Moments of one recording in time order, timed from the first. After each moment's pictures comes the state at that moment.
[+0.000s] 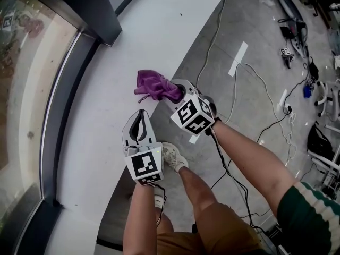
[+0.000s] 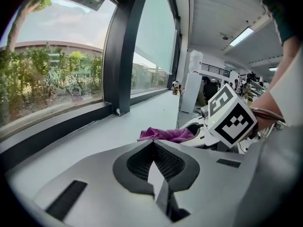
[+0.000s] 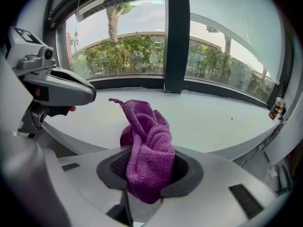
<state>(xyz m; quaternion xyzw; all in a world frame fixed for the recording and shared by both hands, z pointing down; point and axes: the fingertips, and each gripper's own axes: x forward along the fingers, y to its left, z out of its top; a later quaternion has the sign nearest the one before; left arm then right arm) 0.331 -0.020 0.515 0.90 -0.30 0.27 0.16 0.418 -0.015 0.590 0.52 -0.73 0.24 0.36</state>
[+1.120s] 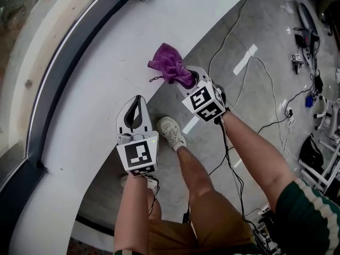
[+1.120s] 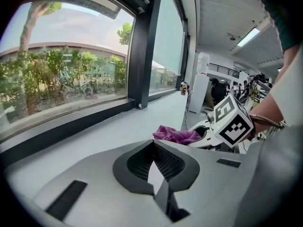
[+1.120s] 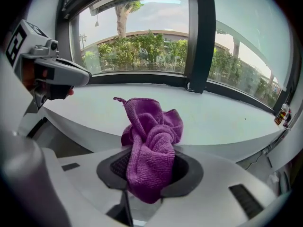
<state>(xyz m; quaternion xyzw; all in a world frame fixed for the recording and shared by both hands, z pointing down) 0.220 0.012 0.504 0.88 -0.35 0.27 0.17 0.344 0.028 0.598 0.49 -0.75 0.23 0.38</state>
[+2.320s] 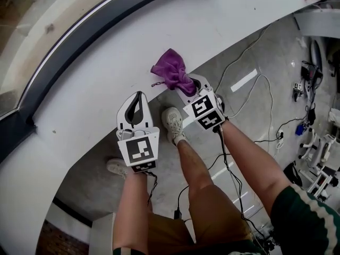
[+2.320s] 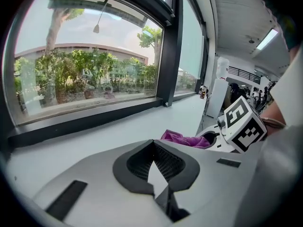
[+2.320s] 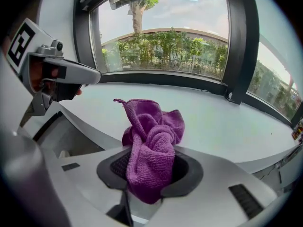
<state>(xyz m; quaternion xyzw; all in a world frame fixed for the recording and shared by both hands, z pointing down) 0.081 0.033 0.503 0.83 -0.46 0.25 0.21 0.202 0.051 0.596 0.41 -0.79 0.22 0.40</state>
